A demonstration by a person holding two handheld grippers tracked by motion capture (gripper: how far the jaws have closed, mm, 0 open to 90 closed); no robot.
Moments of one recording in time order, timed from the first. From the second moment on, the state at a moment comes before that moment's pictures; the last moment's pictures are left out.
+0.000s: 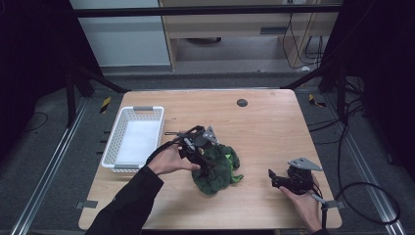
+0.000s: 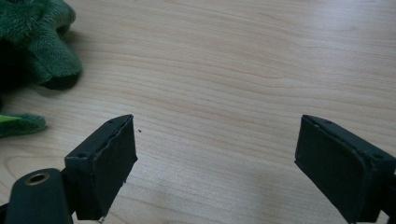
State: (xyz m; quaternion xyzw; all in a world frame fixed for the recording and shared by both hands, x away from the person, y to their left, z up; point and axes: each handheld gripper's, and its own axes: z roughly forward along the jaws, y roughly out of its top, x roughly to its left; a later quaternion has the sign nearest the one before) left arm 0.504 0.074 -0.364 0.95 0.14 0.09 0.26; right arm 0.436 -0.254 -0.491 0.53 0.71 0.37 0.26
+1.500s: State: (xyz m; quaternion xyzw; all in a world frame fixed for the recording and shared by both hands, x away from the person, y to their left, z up) left arm 0.428 0.228 -0.425 0.77 0.40 0.18 0.47; right arm 0.436 -0.251 -0.492 0.54 0.71 0.37 0.26
